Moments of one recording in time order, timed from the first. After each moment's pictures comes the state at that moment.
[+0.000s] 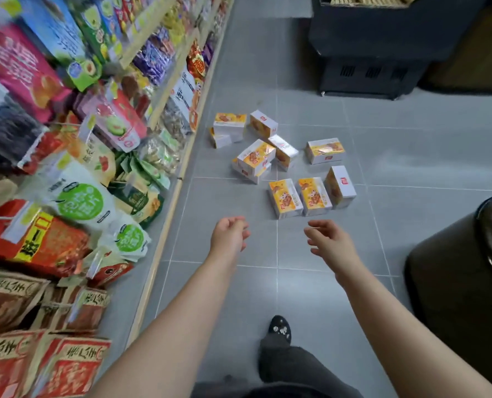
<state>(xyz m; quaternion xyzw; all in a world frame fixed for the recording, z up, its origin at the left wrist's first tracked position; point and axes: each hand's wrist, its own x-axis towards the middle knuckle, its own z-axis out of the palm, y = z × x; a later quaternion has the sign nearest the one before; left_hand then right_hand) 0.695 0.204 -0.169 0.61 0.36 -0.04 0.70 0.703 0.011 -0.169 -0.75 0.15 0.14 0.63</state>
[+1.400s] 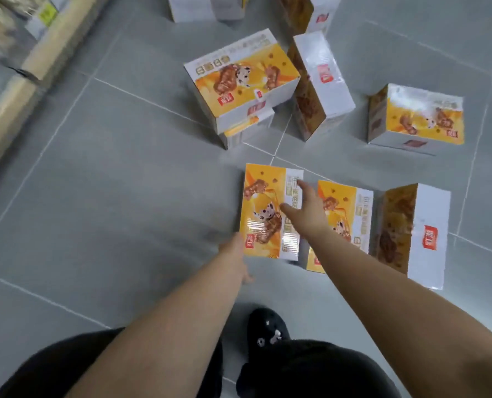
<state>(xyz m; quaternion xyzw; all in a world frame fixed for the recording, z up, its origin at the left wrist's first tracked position) 1.231 0.087 -0.815 0.27 0.69 -0.27 0.62 1.345 -0.026 -0.768 -0.88 0.02 0.32 0.34</state>
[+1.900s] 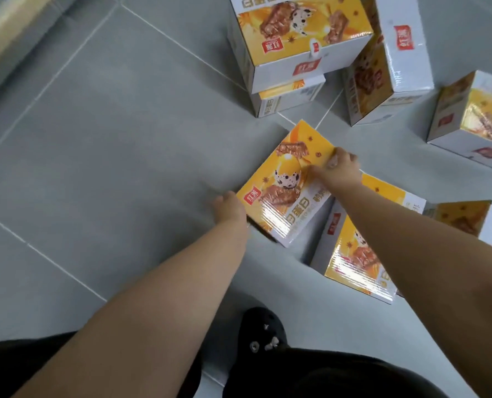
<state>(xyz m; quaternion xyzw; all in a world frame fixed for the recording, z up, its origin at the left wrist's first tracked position) 1.250 0.110 -0.904 0.31 0.70 -0.02 0.64 1.417 -0.002 -0.848 -0.92 -0.02 0.33 0.19</state>
